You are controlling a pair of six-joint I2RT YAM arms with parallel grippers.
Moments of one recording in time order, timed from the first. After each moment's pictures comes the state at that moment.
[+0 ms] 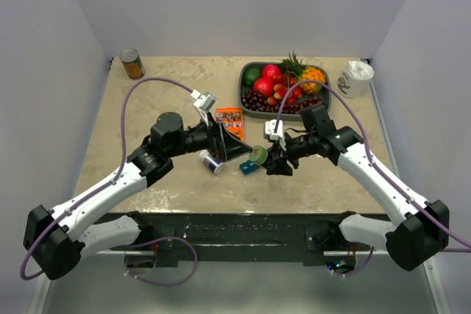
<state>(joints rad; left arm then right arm) -0.70 1.03 0.81 0.14 0.52 -0.65 0.48 1.17 0.98 -0.76 -0.83 -0.70</state>
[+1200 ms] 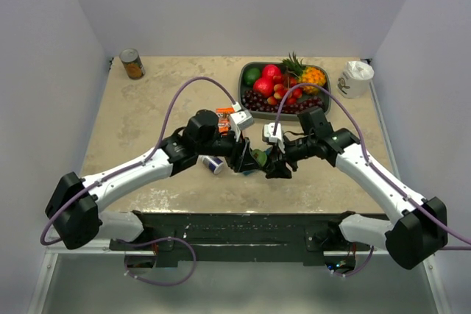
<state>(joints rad) -0.81 1.32 0.92 -0.01 0.59 -0.31 0.48 1.17 0.94 -0.72 -0.82 -0.68</state>
